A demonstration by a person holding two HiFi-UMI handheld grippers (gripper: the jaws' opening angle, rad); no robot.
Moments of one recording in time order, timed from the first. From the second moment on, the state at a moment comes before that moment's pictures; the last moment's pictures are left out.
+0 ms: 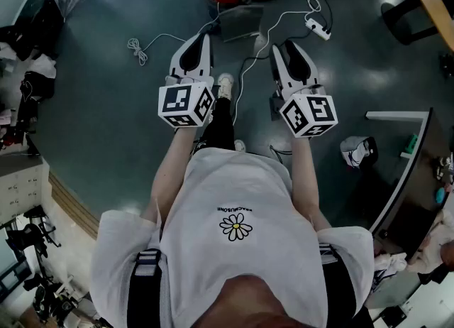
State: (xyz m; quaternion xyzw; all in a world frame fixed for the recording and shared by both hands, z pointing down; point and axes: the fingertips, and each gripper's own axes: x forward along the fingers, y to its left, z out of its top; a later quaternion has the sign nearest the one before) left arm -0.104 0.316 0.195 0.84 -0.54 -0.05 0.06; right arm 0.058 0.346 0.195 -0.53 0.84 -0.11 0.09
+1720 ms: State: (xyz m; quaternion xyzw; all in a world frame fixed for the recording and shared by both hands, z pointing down) left arm -0.053 -0.275 0.569 0.83 -0.30 0.48 -0.02; right arm 0.035 -0.155 0.539 -0.22 0.87 0.02 -0.44
